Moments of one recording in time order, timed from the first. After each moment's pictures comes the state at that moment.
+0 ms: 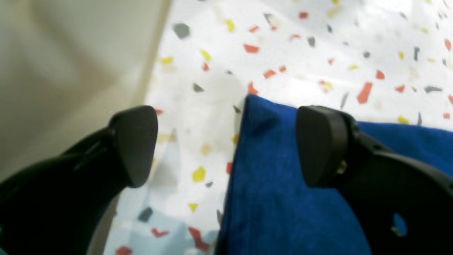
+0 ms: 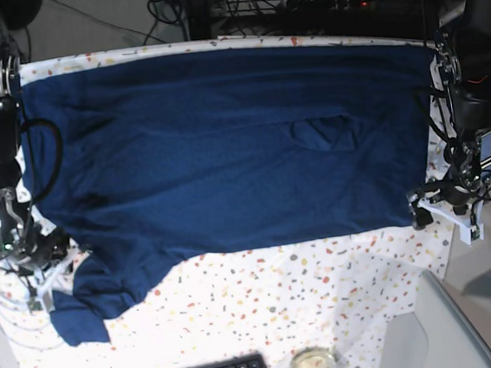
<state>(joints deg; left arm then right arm) -28.4 -25.2 -5.5 22.9 -12.1 -18.2 7.4 21.1 15.4 4.4 50.4 9.0 14.4 -31.4</state>
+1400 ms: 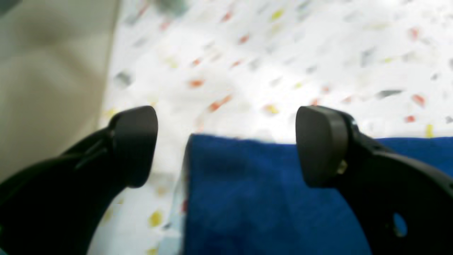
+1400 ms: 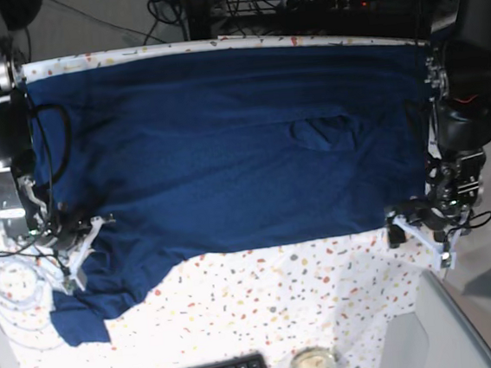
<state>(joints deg) -32.3 -20.6 -0.4 22.6 -4.4 -17.8 6.5 20.0 14.7 -4.9 49.0 8.9 17.7 -32.6</state>
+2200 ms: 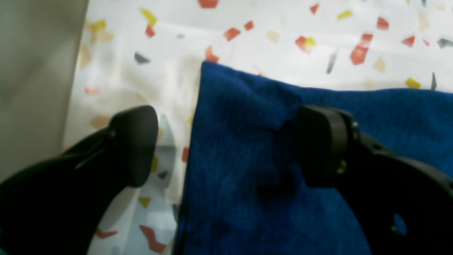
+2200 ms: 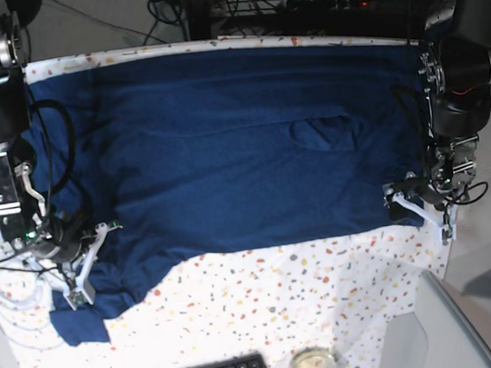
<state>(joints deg) -30.8 -21.1 -2.6 16.4 -5.1 -13.2 4.6 15.9 15.1 -4.9 63.9 9.2 18.0 -38.7</state>
